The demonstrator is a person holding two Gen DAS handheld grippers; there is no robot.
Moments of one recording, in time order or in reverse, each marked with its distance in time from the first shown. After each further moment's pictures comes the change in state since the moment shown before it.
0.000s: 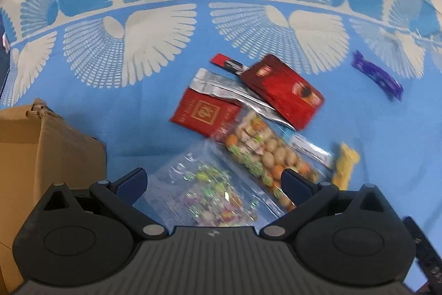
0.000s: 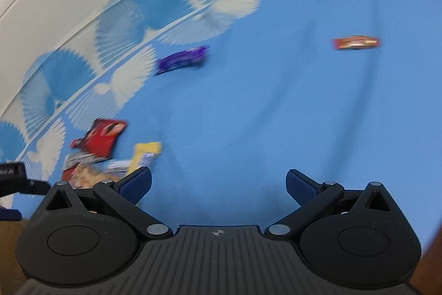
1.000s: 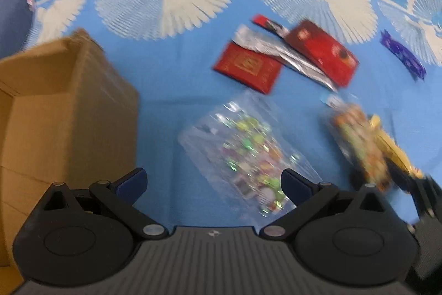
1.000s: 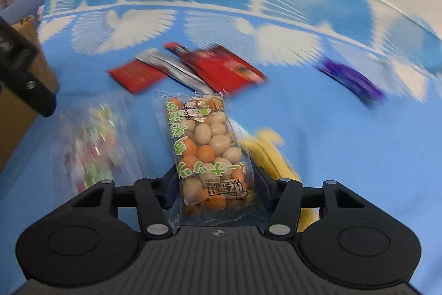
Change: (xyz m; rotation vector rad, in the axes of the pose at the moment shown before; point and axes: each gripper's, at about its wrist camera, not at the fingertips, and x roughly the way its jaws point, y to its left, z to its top) left arm 0.005 0.023 -0.049 -0.051 0.101 0.047; right arm 0.054 0.083 -0.051 -0.776 0.020 0.154
